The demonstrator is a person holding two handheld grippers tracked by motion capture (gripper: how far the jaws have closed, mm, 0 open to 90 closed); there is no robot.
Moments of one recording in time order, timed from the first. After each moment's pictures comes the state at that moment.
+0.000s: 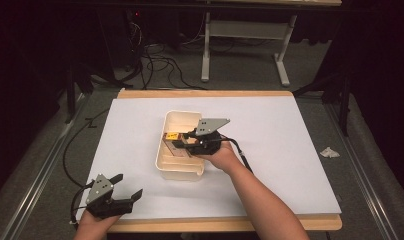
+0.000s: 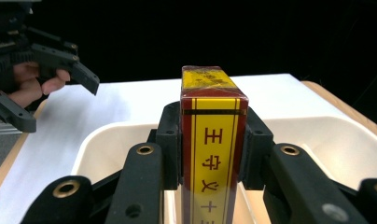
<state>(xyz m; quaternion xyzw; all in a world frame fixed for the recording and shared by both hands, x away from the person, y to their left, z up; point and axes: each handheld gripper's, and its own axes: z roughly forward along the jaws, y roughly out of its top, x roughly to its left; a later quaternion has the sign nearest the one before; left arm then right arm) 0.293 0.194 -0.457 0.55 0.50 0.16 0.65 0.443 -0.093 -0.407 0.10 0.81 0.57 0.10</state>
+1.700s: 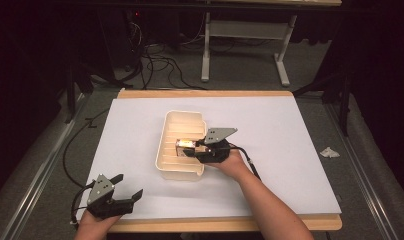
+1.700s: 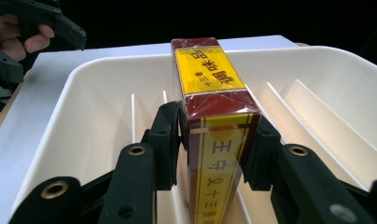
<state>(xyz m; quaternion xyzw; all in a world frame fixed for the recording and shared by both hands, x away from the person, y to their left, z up) 0.293 0.193 -0.458 0.56 0.50 0.16 0.64 0.435 -0.119 -0.438 0.13 0.83 0.54 0.11</state>
